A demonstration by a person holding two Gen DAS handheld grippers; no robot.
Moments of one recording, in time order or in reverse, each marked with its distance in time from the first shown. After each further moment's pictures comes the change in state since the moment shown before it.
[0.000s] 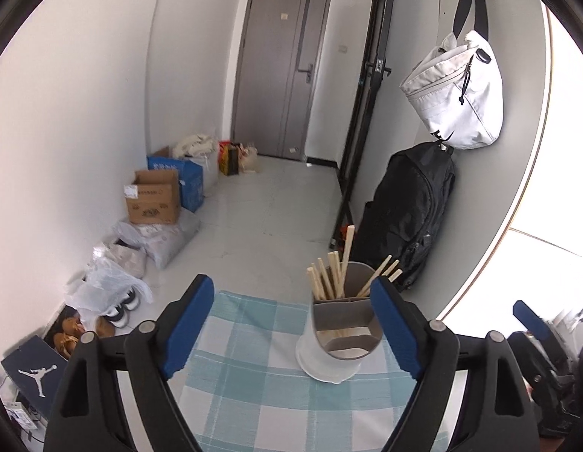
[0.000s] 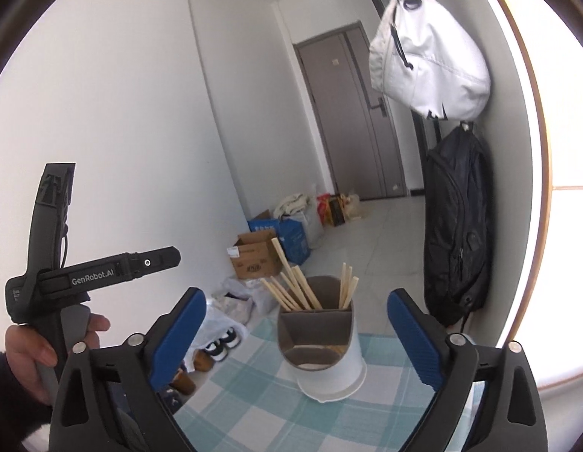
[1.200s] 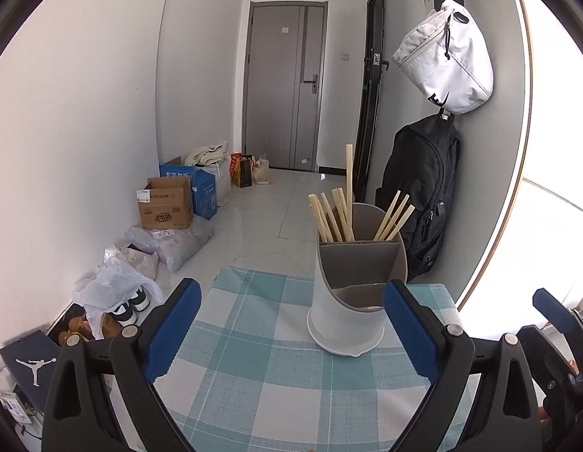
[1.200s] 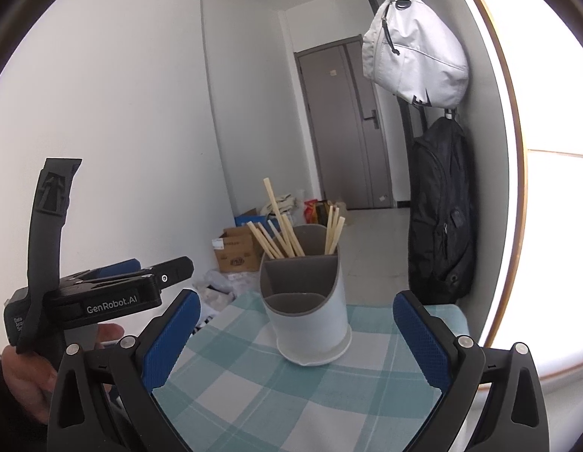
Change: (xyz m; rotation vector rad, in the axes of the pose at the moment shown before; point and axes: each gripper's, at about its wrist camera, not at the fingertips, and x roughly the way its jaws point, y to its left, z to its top) left arm 0.011 -0.013 -0.087 0.050 -0.073 0.056; right arm -0.006 -0.001 -0.085 -0.052 -0.036 -0.049
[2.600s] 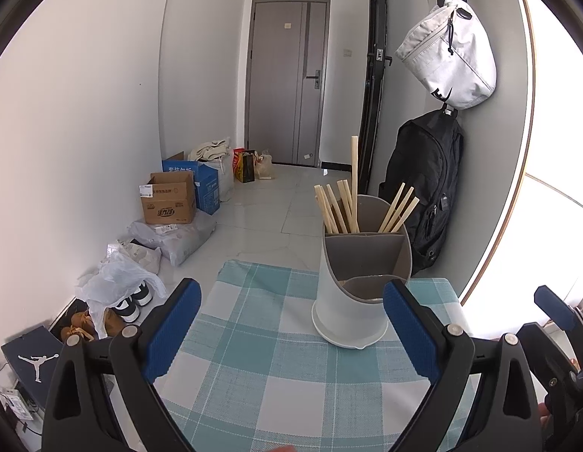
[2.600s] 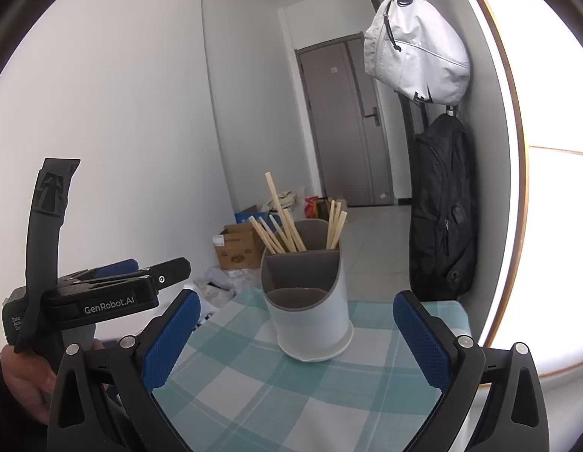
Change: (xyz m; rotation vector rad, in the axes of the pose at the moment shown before) left arm 0.002 0.004 -0.003 -0.003 0.025 0.013; right arm 0.001 -0.001 -0.003 -0.004 0.014 0.006
